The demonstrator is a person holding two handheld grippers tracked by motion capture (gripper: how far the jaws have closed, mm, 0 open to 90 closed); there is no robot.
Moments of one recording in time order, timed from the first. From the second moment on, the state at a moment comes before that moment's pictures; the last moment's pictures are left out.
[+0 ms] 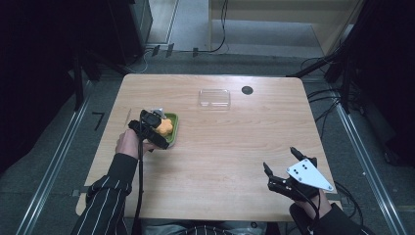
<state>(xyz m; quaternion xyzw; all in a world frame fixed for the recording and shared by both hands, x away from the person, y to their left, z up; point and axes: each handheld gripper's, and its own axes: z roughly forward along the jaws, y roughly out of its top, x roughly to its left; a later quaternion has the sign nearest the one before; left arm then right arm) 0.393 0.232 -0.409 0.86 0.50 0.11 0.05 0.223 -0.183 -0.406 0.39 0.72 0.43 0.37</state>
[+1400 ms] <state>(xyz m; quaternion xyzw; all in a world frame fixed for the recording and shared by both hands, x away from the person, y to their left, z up) 0.290 0.259 -0.429 0.87 0.49 0.07 0.04 0.223 -0.183 -0.406 0.39 0.72 0.43 0.37</state>
